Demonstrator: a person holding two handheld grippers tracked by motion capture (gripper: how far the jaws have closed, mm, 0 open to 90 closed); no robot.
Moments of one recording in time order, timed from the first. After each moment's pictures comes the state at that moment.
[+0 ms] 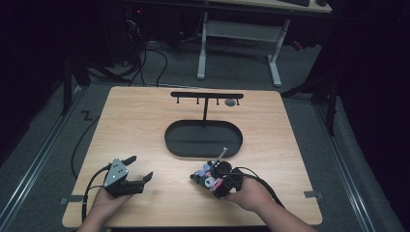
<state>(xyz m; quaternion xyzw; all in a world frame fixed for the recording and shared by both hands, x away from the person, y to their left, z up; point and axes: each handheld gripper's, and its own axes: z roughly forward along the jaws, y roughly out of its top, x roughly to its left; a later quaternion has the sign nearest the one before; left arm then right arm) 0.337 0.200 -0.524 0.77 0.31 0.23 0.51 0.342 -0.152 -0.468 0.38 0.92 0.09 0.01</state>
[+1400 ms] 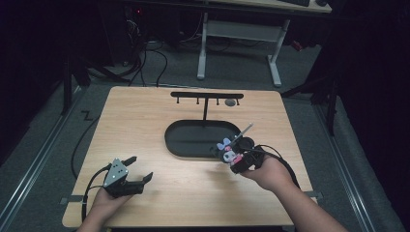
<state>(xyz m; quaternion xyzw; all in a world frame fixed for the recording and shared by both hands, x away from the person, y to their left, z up) 0.336 0.200 -0.524 0.77 0.31 0.23 0.51 0.377 -0.204 -0.411 0.44 0.89 0.11 0.06</state>
